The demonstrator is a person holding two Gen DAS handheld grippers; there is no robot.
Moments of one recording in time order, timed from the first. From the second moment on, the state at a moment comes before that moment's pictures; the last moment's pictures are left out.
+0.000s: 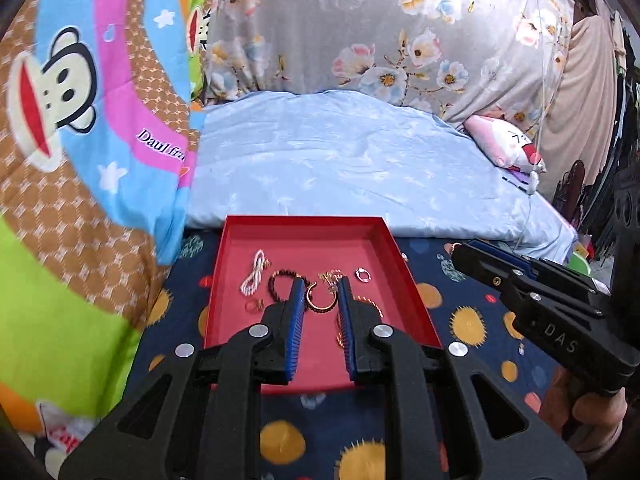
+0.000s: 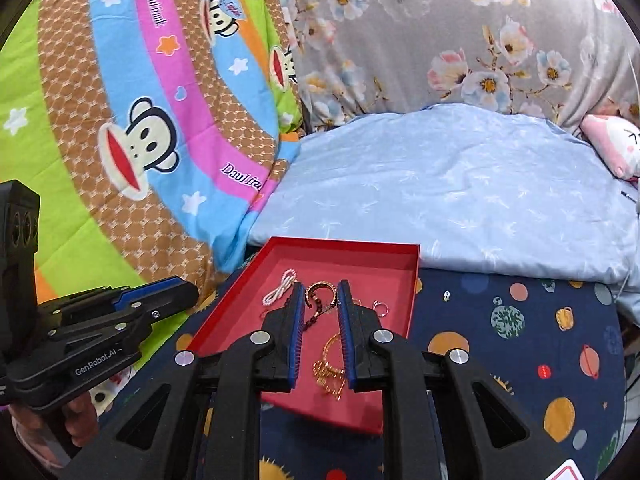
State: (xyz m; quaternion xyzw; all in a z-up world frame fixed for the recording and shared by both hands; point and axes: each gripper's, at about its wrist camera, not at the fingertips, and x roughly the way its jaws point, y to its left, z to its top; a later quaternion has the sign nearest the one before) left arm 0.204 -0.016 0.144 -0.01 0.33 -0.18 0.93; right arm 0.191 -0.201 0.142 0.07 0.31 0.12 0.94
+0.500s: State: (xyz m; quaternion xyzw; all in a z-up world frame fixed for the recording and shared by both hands) left arm 0.289 -0.038 0.083 0.00 0.39 -0.14 0.91; right arm 0.277 -0.210 0.077 0.08 0.37 0.10 0.92
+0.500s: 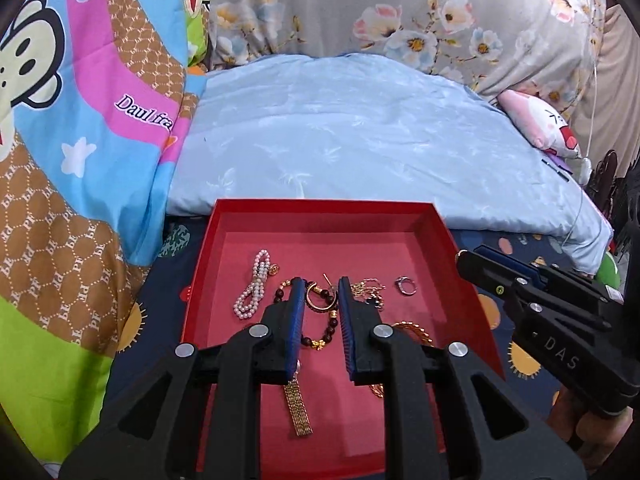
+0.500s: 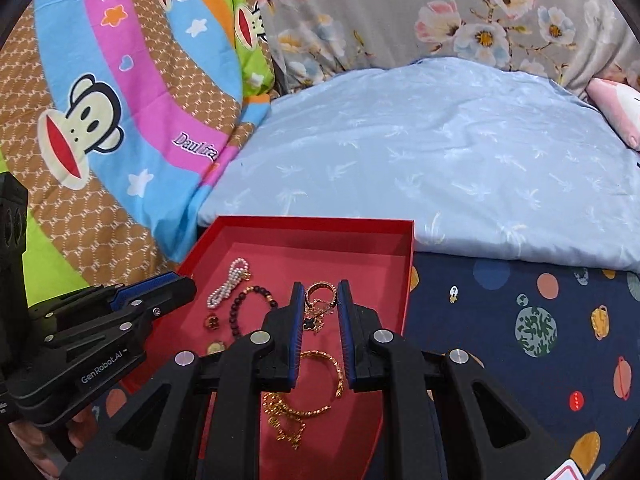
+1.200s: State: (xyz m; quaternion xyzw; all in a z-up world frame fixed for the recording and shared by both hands) left arm 0.314 -0.037 0.061 -0.01 0.38 -0.09 0.92; right arm 0.292 -0.202 0.053 0.06 0.37 0.07 0.92
